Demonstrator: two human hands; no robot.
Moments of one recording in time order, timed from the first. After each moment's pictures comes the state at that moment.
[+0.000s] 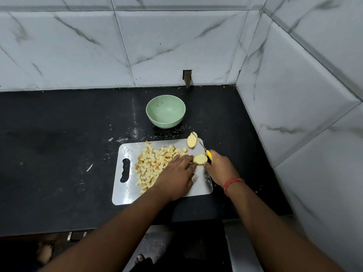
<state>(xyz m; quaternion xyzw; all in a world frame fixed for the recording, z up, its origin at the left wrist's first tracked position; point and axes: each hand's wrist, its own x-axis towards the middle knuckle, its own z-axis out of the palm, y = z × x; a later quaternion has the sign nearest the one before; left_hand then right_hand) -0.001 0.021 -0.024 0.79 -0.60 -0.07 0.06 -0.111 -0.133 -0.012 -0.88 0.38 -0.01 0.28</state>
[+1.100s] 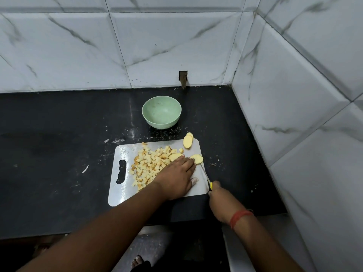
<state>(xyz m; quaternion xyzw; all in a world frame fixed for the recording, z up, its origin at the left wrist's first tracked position) -0.001 0.008 -0.022 0.74 -0.67 -0.05 -0.04 -0.173 -0.077 0.005 -0.86 0.38 0.20 0.27</state>
